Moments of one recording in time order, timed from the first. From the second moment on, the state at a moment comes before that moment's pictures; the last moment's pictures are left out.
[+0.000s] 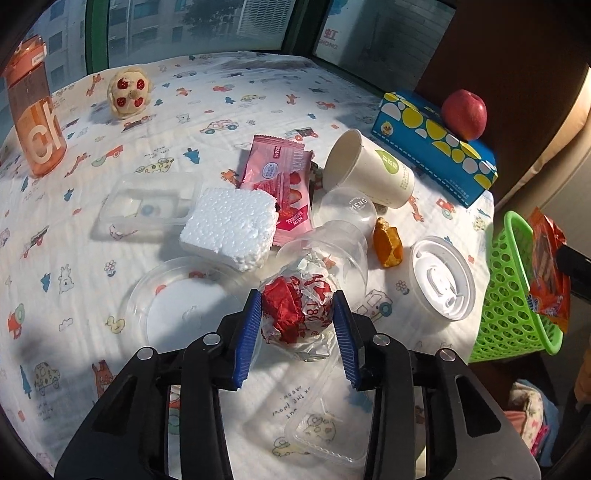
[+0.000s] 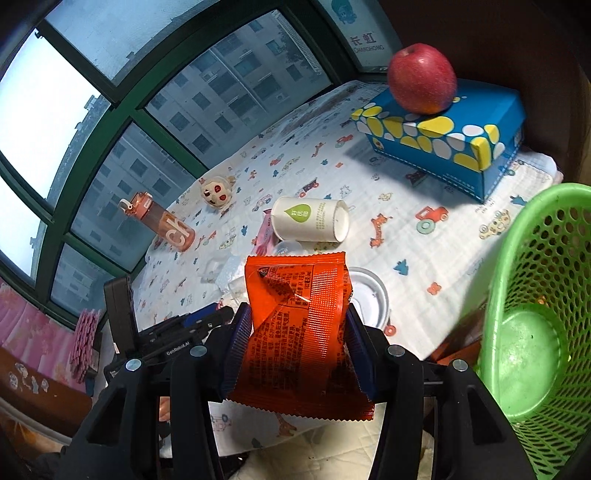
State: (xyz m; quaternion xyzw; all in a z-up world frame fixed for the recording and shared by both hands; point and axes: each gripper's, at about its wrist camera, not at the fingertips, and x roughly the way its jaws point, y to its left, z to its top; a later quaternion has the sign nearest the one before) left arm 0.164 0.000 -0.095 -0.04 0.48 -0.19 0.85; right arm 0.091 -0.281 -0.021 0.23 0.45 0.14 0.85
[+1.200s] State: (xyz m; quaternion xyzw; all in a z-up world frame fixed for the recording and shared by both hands) left arm 0.111 -0.116 0.012 -0.01 0.40 -0.30 0.87; right arm 0.004 -0.431 -0.034 0.24 0.41 -0.05 0.88
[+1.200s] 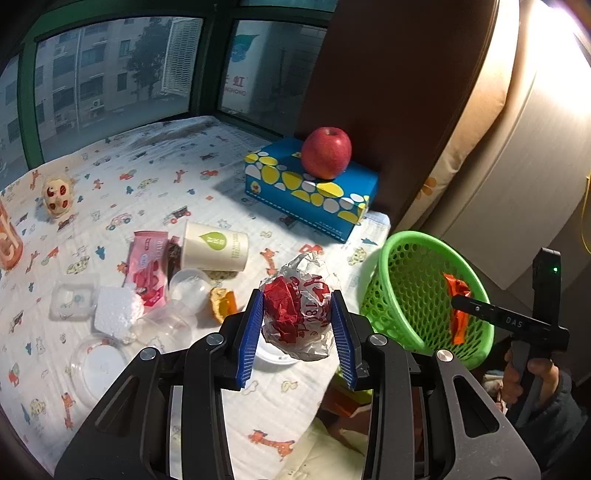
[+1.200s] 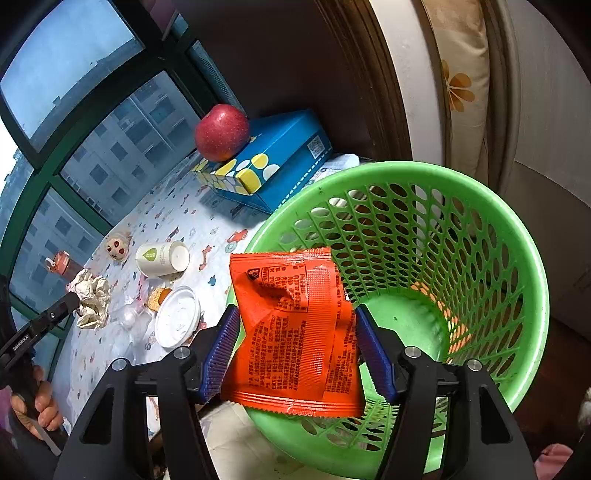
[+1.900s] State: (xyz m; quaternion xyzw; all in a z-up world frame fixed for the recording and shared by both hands) left arm 0.091 -0.257 0.000 0.03 0.42 -0.40 0.81; right arm -0.052 -0.477 -0.008 0.24 0.36 -0.10 0.89
